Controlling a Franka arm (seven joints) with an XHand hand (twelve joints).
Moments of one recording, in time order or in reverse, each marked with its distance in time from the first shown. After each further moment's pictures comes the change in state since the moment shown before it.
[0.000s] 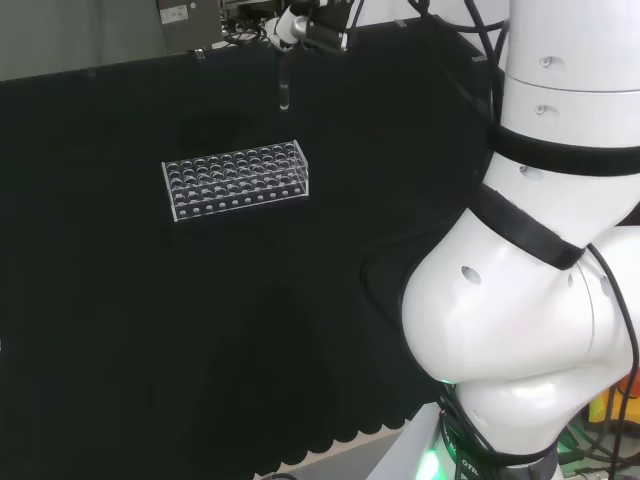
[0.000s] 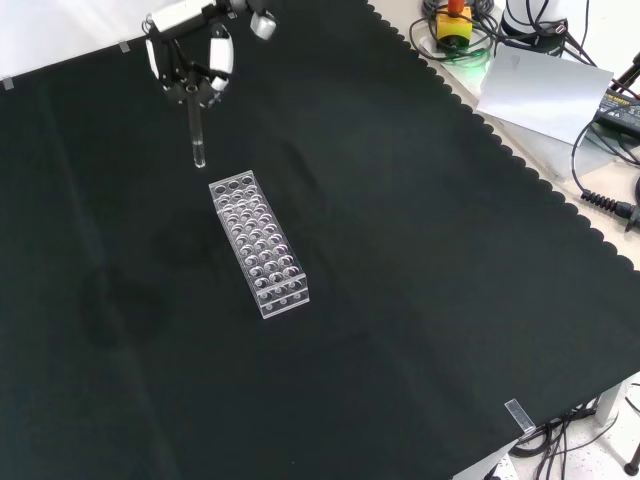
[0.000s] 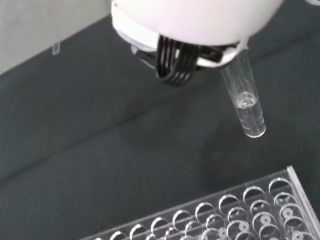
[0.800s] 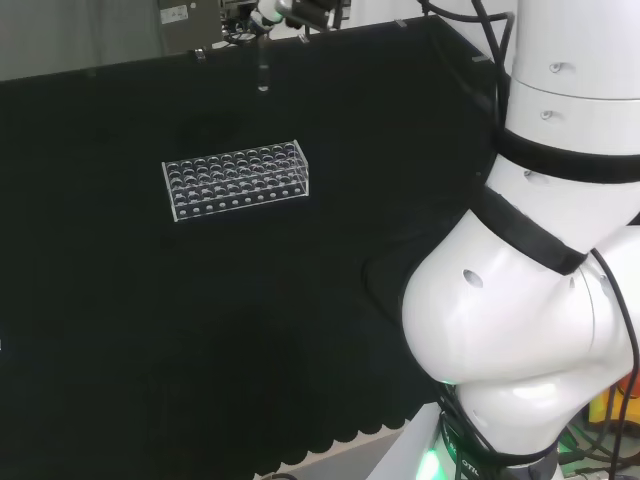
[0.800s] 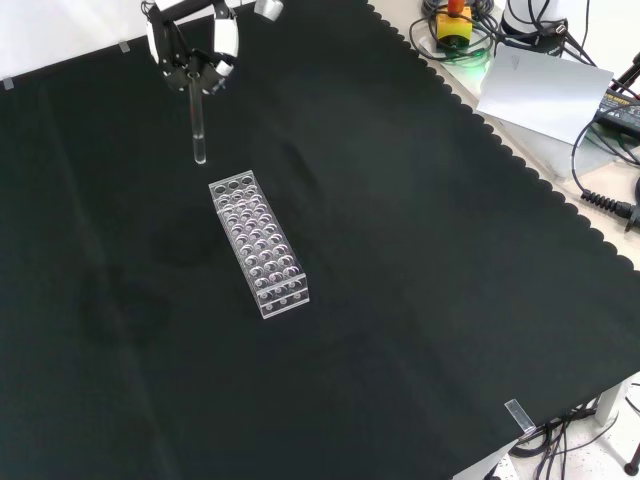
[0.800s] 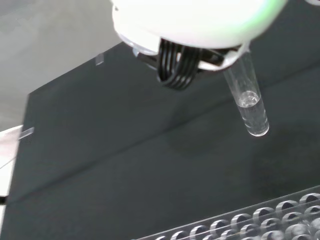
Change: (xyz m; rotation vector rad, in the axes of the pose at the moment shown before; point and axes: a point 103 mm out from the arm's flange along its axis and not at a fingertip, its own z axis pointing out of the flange) arm 0.047 -0.015 -0.016 0.006 0.047 -0.070
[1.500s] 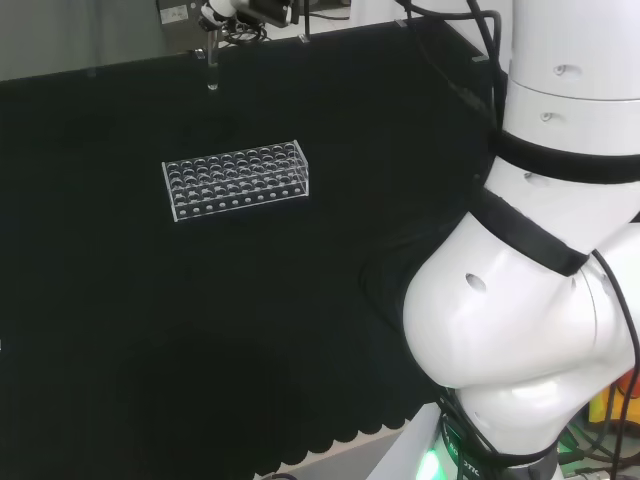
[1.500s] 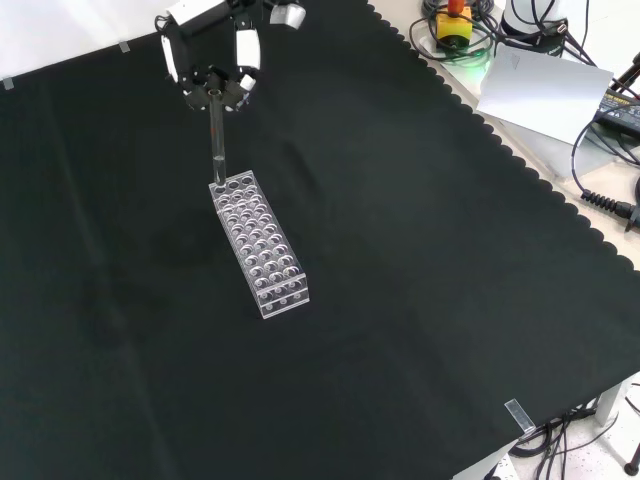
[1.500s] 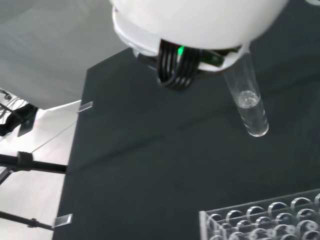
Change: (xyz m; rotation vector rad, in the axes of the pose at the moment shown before) arm 0.053 -0.014 0.012 0.038 0.018 -0.094
